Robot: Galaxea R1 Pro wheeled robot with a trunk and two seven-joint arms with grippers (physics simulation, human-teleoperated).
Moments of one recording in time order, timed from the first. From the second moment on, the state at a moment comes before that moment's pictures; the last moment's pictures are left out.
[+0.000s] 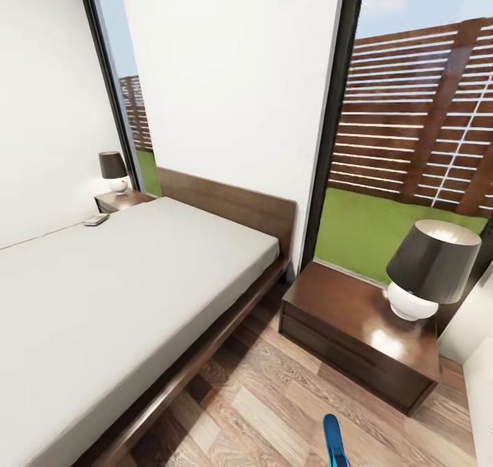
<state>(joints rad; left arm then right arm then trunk) -0.13 -0.03 -0.22 -0.40 0.06 -0.26 -0.33 -0.46 -0.18 0.18 0.08 -0.30 -0.09 0.64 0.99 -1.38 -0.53</state>
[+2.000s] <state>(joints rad) -0.13 -0.04 -0.22 -0.40 0.06 -0.26 -0.33 -0.46 -0.18 0.18 0.08 -0.30 -0.09 0.64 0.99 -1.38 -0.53</state>
